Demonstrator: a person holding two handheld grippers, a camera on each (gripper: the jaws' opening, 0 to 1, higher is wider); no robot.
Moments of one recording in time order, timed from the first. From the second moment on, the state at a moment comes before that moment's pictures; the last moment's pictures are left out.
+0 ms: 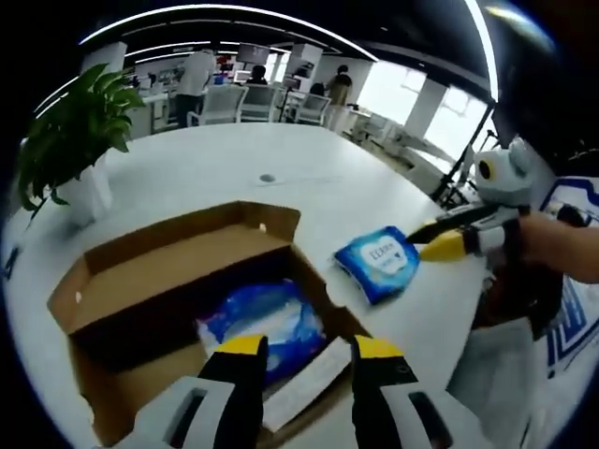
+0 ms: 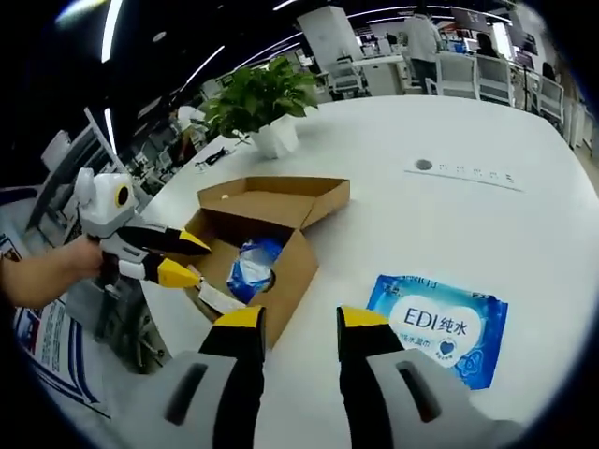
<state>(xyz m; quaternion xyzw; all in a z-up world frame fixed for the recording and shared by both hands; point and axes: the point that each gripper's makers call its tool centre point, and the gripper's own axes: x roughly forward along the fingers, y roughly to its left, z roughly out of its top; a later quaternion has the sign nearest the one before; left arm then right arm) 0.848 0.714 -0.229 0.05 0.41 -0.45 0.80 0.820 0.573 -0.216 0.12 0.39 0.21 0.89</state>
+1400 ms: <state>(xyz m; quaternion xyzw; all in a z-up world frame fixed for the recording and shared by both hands) 0.859 0.700 -0.255 0.18 0.31 -0.63 0.69 0.879 0.669 -0.237 0.02 0.42 0.30 0.85</state>
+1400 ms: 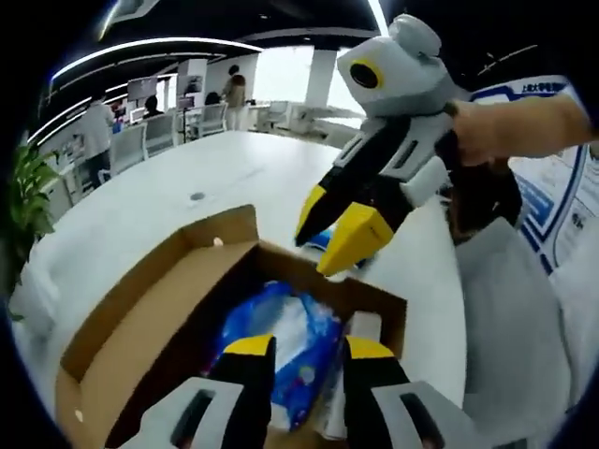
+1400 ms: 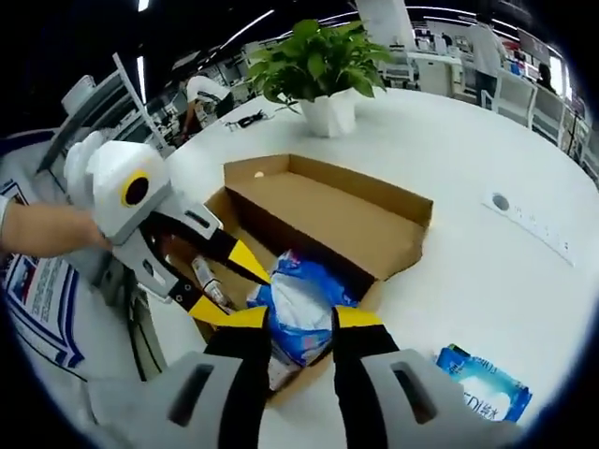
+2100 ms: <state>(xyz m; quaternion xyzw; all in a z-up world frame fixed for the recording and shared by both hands) 0.858 0.696 -0.298 0.25 0.31 -0.67 0.62 0.895 0.686 -0.264 -0.08 0.42 0.36 0.83</state>
